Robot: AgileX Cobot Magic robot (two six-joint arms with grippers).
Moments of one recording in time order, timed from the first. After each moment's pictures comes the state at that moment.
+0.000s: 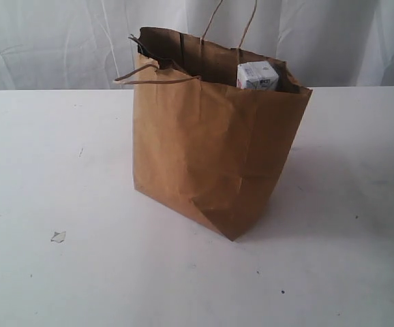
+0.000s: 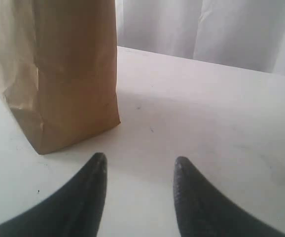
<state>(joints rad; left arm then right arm) -0.21 1.23 -1.40 0.54 -0.35 -1.07 0.28 0.01 -0.01 -0.05 0.29 0.01</state>
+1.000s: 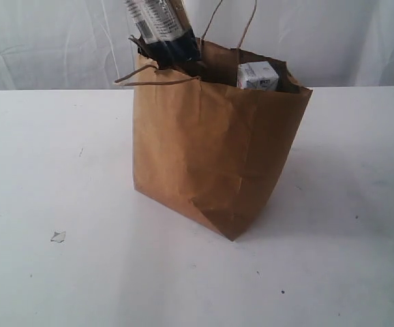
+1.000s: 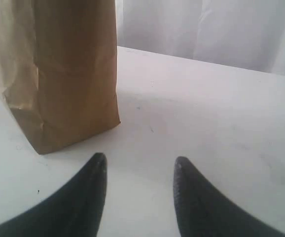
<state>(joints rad) -0.21 1.61 -1.40 0.81 -0.93 -1.31 0.28 0.01 -0.01 -0.05 0.29 0.01</state>
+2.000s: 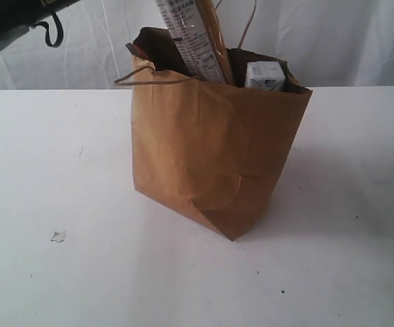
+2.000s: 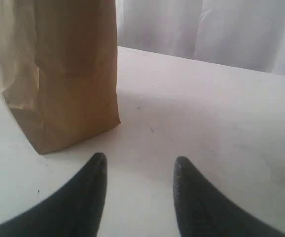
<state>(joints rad) -0.31 1.77 -1.41 0.94 -1.00 -1.19 0.28 0.01 -0.01 -0.05 0.29 0.01</state>
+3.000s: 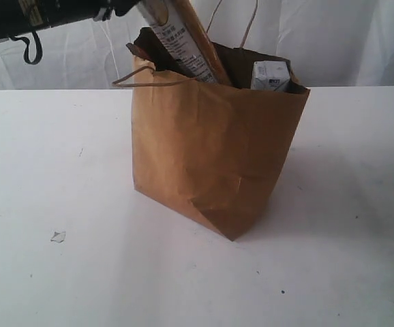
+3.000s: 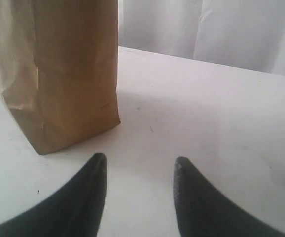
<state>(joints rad) -0.24 1.78 -1.42 1.25 -1.01 -1.32 0.28 0.01 -0.01 -0.05 0.29 0.01</state>
